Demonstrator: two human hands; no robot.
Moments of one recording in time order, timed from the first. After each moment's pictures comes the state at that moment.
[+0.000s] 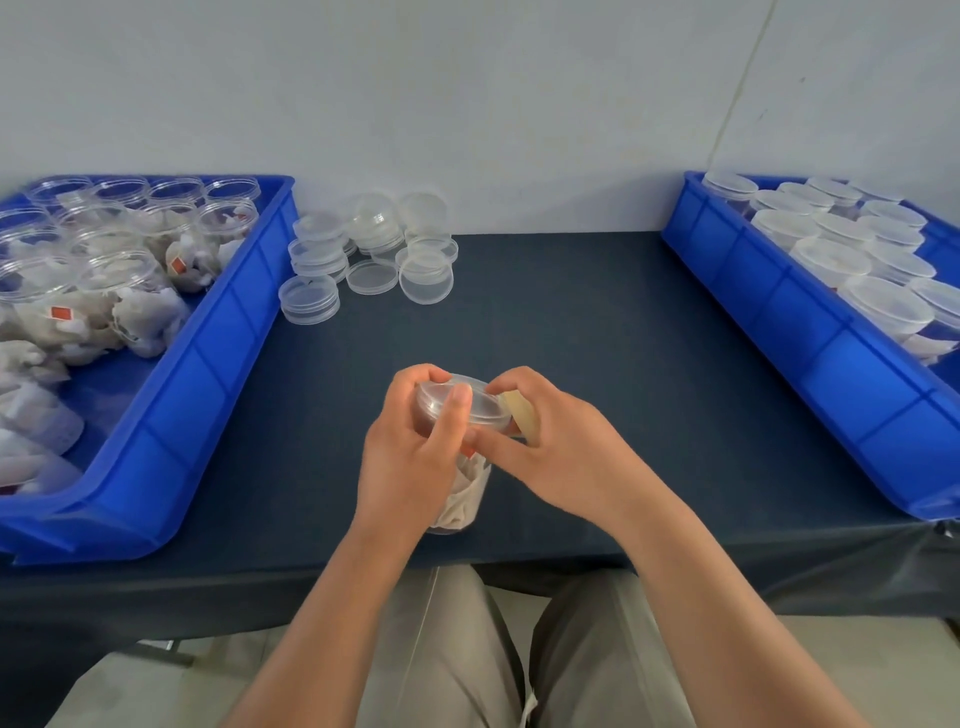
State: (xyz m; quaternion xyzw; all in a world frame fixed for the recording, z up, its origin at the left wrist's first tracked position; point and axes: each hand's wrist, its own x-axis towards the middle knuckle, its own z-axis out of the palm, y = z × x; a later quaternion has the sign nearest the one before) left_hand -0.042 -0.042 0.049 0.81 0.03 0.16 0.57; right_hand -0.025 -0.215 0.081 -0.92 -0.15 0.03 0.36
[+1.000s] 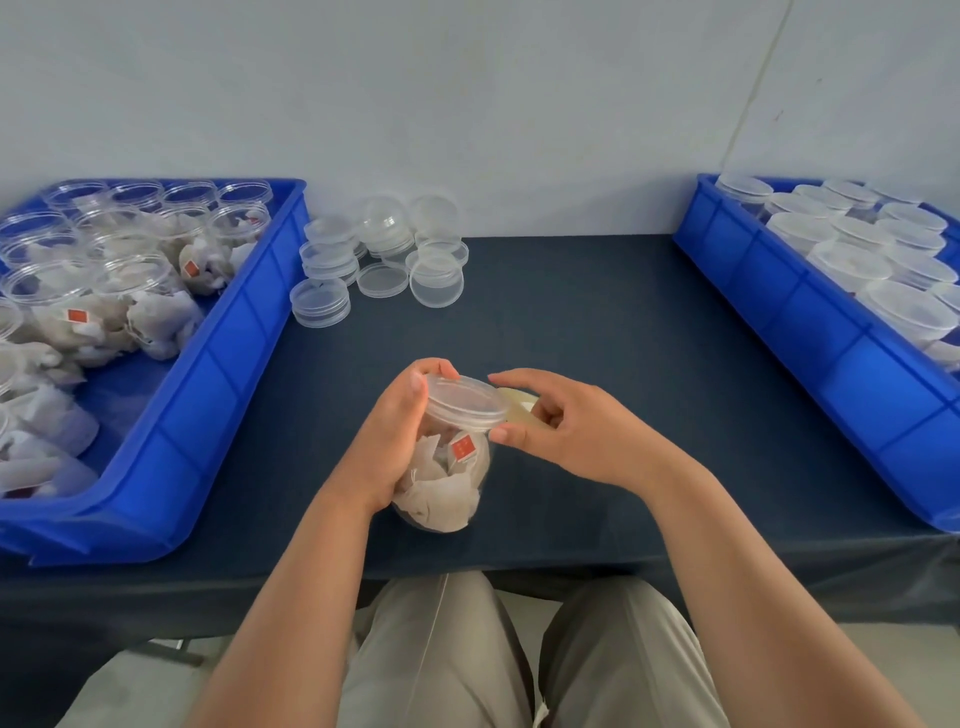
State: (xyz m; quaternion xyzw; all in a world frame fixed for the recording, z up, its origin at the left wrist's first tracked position) left_hand 0.004 0.007 0.029 0.71 -0.04 -0.05 0.71; right_hand 0.017 -0.234 0.069 -0.91 -0.18 0.11 0.37
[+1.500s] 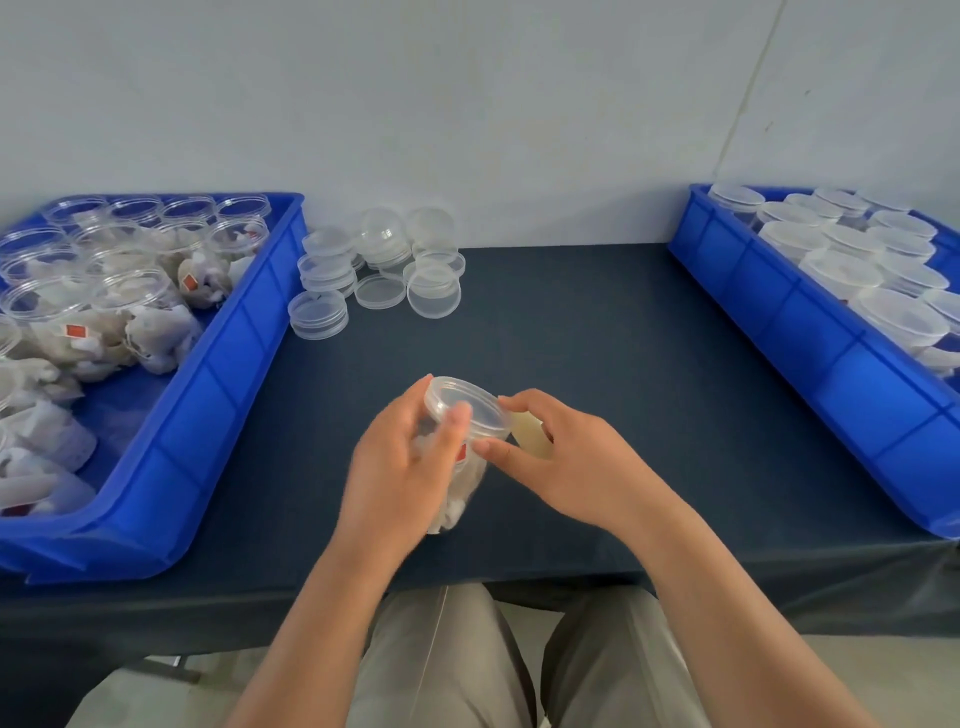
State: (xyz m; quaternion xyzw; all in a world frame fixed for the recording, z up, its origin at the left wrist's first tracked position) left_hand -0.035 -0.017 0.044 0.85 0.01 0.14 0.50; right_hand -0.012 -0.219 0.068 -0.93 -0.13 0.05 0.34
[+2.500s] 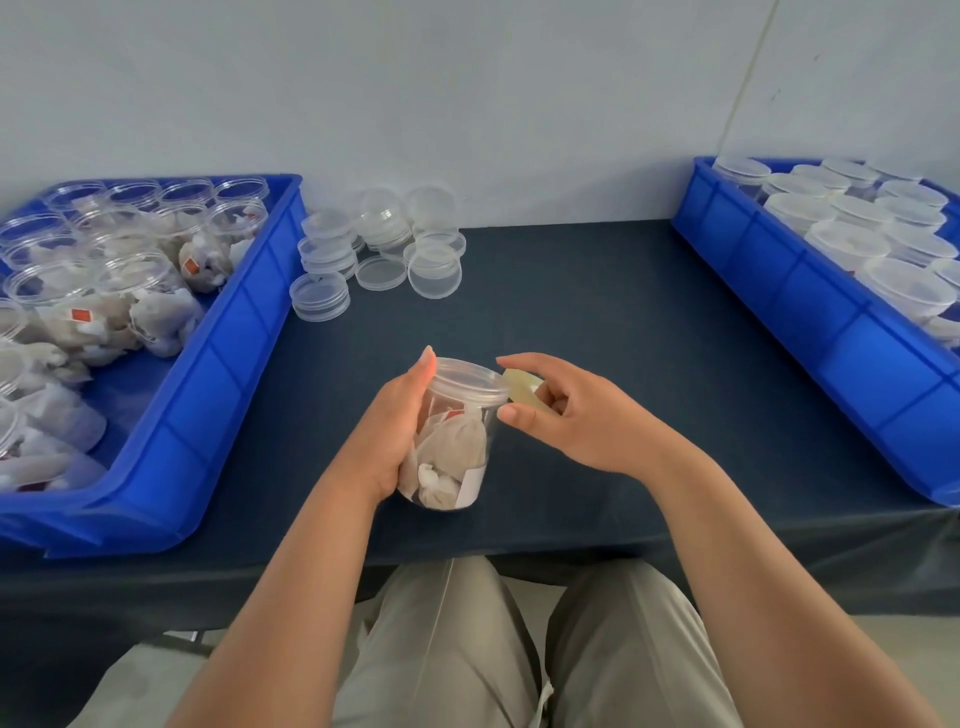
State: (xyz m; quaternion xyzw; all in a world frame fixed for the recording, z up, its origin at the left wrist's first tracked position) left_hand -0.004 0.001 0.049 0.69 0.05 -0.13 0.71; right_hand 0.012 -0.238 0.063 -0.90 -0.18 0.10 0.38
